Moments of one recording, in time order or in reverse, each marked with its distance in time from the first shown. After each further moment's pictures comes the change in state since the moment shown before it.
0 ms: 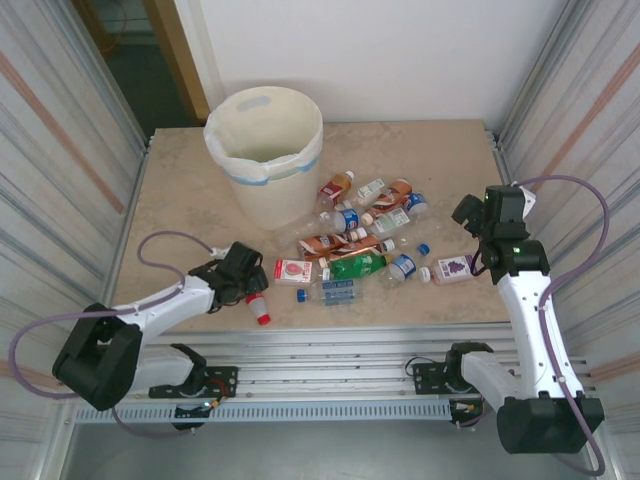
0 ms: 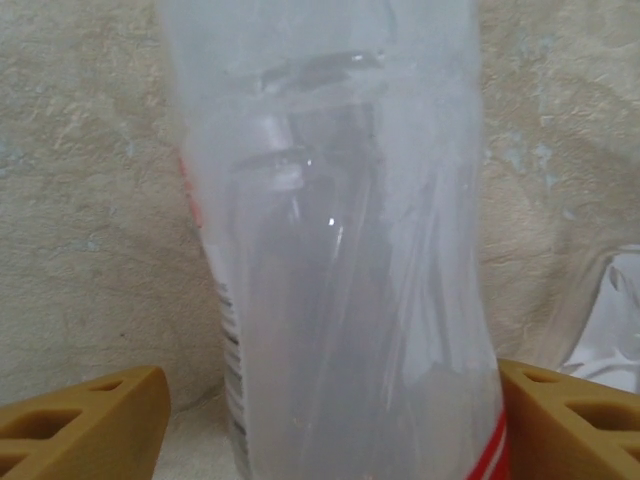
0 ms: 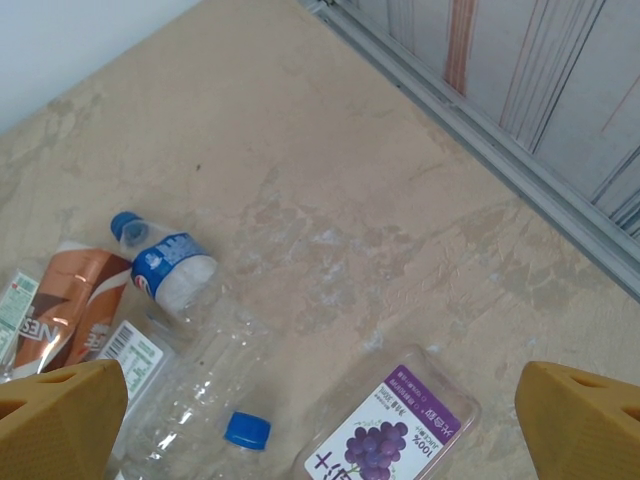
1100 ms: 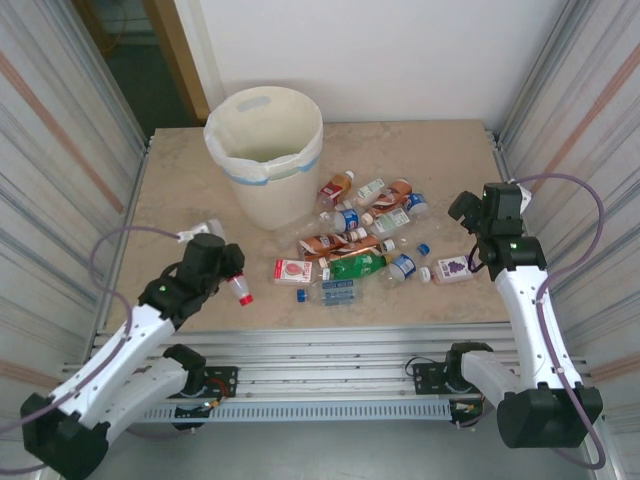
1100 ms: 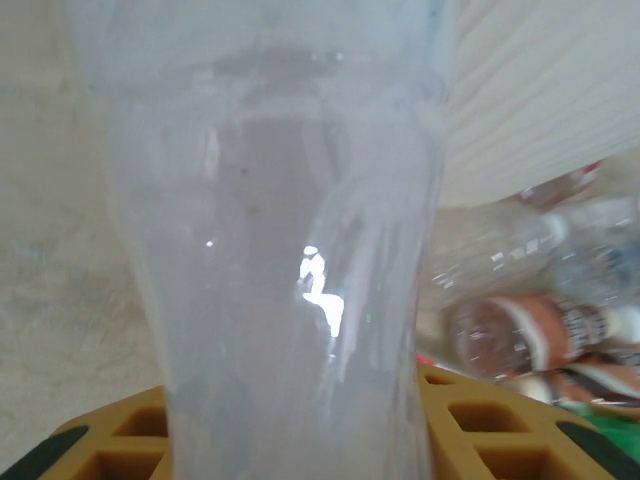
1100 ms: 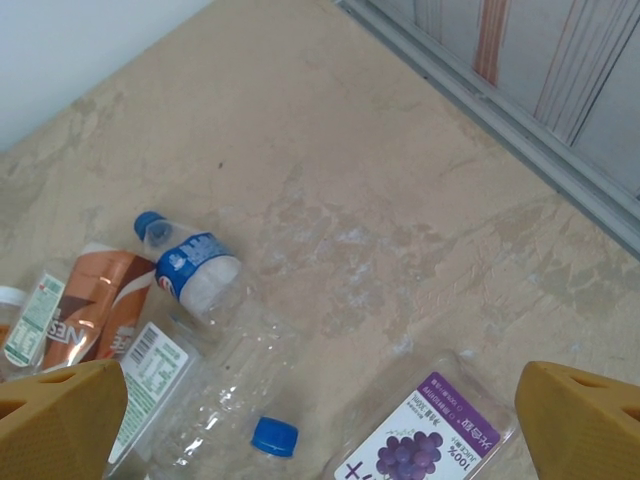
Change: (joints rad) left arm 0.049 -0.482 0.131 -0.158 -0.046 0.086; right arm 0.000 0.031 -0.007 0.053 -0.050 0.026
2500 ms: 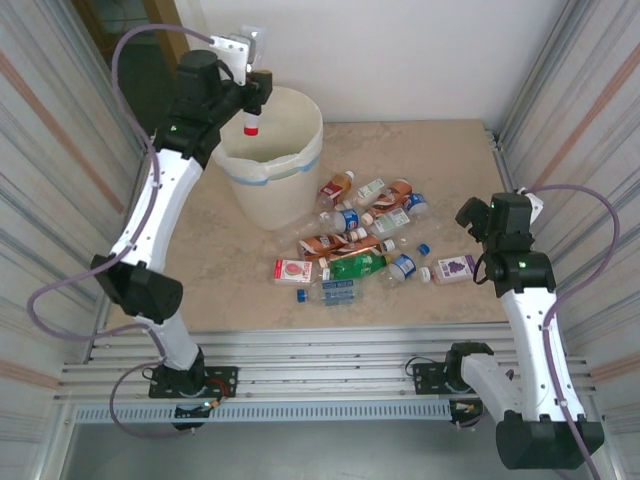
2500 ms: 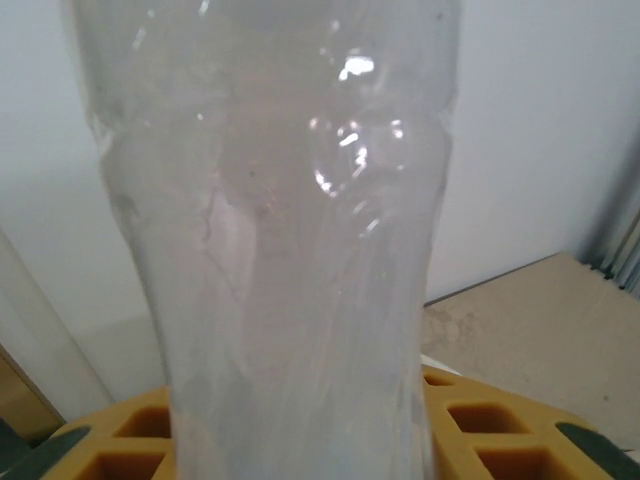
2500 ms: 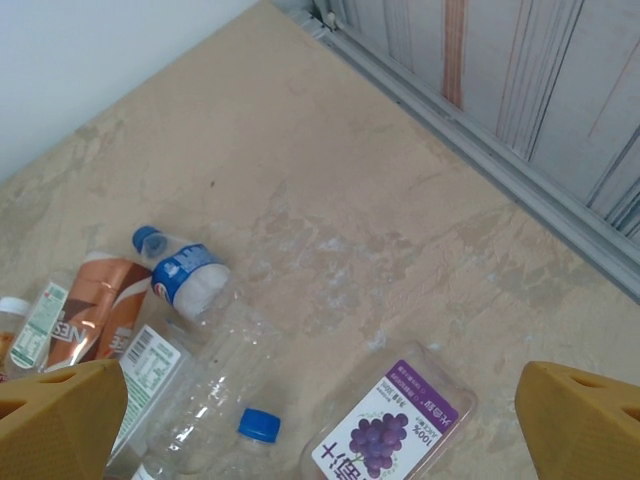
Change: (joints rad) left arm 0.195 1.032 1.422 0.121 0.356 0.820; right arm 0.000 -0.129 0.000 -0.087 0.051 -0.005
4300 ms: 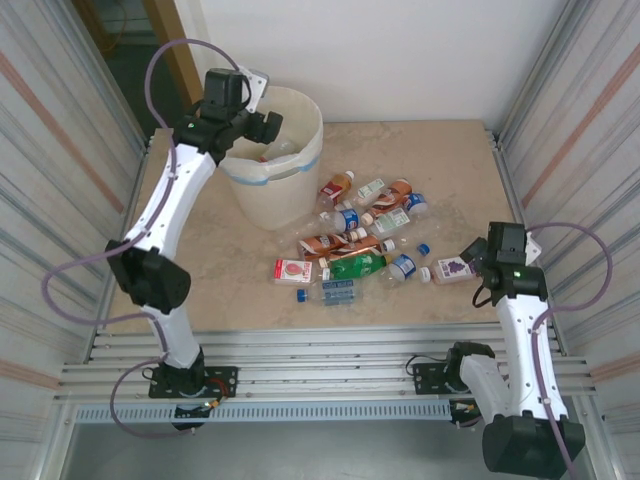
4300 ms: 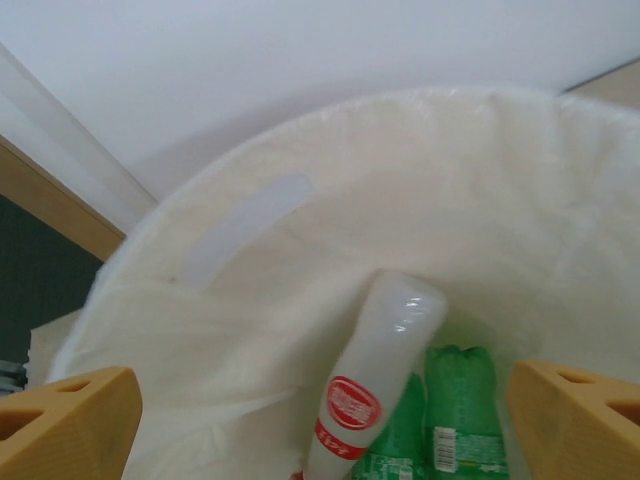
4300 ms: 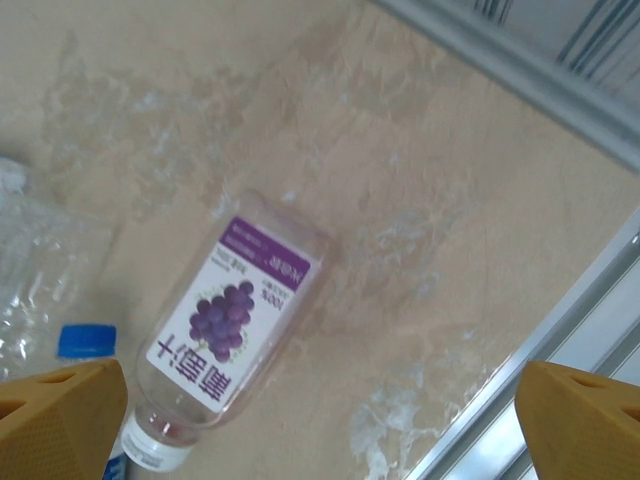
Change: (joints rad) left arm -0.032 0.008 -0.050 -0.260 -0.190 0.124; right arm -0.124 -0.041 -0.201 -0.183 -0.048 0.136
